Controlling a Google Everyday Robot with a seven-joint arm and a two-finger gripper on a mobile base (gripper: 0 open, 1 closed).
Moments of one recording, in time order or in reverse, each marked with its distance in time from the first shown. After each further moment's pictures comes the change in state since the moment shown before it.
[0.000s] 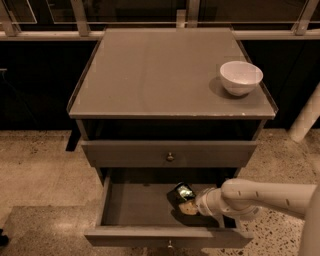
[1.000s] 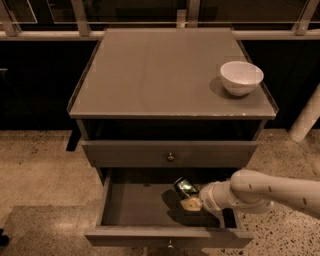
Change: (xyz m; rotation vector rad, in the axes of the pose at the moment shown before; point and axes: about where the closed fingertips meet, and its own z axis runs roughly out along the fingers) arm -0.024 0.016 -0.053 -0.064 -0.023 -0.031
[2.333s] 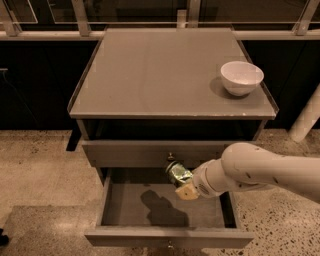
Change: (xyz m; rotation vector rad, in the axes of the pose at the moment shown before) arm -0.090 0.075 -0.105 0.098 0.108 -0.165
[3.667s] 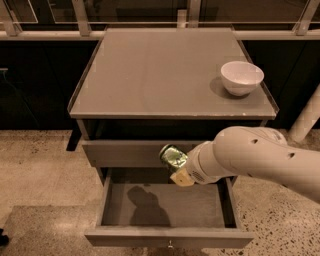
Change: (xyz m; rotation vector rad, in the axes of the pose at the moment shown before) arm -0.060 0.016 -0.063 0.106 0.000 -0.121
